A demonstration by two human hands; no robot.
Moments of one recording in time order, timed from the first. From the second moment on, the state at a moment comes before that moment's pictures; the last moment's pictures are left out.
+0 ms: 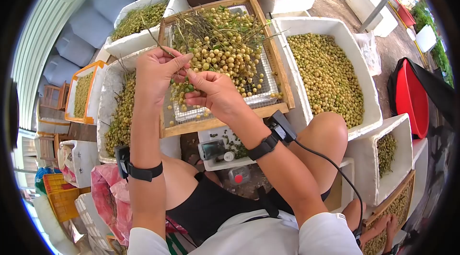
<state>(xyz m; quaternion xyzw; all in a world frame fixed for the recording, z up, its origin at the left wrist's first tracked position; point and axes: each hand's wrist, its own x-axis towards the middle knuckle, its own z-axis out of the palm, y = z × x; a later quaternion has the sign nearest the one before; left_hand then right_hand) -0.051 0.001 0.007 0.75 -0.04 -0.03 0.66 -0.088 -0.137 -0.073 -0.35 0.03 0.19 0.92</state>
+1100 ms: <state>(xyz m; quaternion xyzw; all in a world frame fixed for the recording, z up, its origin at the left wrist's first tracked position) -0.044 0.036 -0.002 0.75 -0.02 0.02 0.66 -0.121 -0.107 -0.090 -0.23 0.08 0.17 0.96</state>
